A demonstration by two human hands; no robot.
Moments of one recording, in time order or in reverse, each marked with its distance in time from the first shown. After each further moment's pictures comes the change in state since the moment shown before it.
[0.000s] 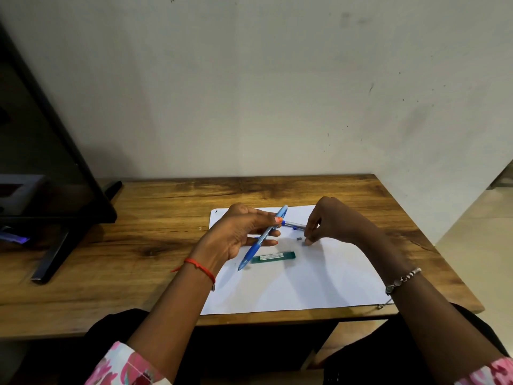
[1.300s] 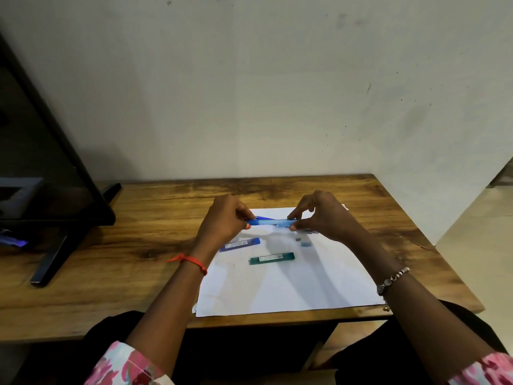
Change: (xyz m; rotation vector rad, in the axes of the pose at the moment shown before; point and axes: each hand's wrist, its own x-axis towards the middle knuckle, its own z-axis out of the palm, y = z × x) left_hand 0.025 -0.008 -0.027 0.820 0.260 0.376; right_hand 0.004 -0.010 0.007 0.167 0.249 -0.130
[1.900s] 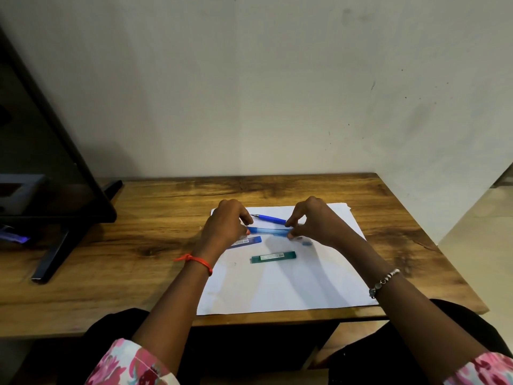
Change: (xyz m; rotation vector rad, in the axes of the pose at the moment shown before) left_hand 0.004 -0.010 0.011 0.208 -0.007 -0.023; right_hand 0.007 -0.001 0.020 -0.113 -0.091 0.068
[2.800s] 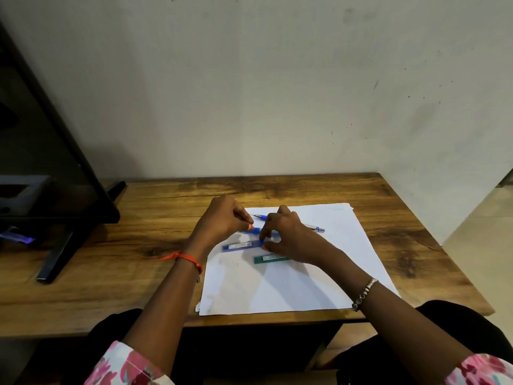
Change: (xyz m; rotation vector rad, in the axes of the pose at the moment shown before) left_hand -0.009 0.005 -0.027 -0.215 -0.101 -0.002; right_hand -0.002 -0.026 0.037 -0.131 -0.099 -0.264
